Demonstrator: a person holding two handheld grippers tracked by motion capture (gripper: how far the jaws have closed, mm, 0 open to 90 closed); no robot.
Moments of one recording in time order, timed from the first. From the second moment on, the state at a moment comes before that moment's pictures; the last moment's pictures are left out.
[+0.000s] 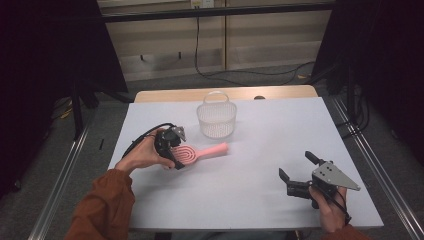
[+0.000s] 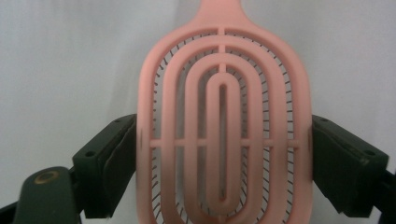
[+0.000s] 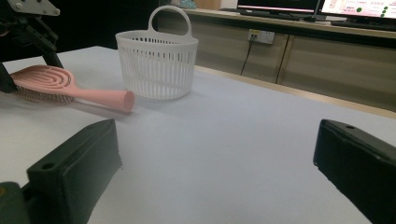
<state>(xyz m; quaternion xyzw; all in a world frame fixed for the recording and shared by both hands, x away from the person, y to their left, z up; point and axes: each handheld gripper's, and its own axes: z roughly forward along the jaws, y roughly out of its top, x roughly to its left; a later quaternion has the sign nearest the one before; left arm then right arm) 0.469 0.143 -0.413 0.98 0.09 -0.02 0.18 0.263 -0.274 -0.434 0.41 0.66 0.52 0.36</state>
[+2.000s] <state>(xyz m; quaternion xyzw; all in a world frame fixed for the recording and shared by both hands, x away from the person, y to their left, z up) 0.462 0.136 -0.408 0.98 0.12 -0.05 0.14 0.263 -0.274 -0.434 0.41 0.66 0.51 0.37</state>
